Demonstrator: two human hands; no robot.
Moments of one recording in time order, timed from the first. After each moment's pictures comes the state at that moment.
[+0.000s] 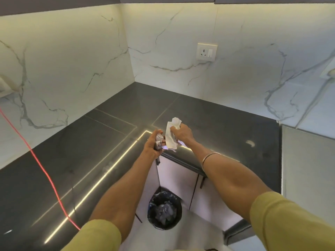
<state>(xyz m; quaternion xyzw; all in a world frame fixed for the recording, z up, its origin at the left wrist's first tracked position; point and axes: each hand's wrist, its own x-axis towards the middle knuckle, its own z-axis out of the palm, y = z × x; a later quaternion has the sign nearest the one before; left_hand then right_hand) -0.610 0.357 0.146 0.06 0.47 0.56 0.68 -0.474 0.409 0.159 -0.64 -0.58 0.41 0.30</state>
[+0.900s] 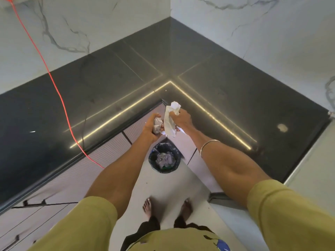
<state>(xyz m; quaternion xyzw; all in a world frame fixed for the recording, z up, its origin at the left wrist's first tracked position) -0.586 0.272 0.063 -0.09 0.50 0.59 0.63 -0.470 0.360 0.072 -0.58 -0.64 0.49 0.14</state>
